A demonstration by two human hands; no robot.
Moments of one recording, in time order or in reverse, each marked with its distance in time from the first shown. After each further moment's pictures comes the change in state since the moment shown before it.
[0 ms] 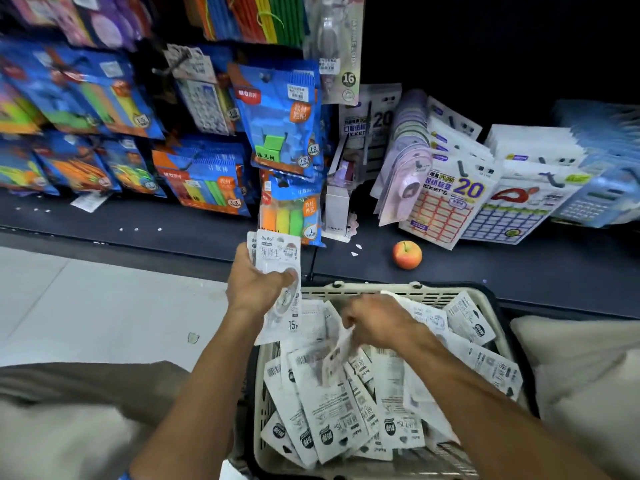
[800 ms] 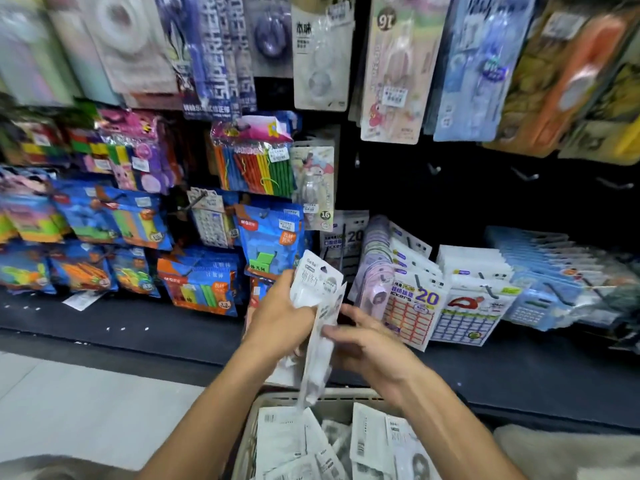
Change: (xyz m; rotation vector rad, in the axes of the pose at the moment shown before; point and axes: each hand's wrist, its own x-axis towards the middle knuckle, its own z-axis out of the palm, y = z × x) left_hand -0.059 0.147 0.016 -0.002 -0.322 0.349; right_hand -0.052 -0.027 -0.142 1.760 0.297 0.062
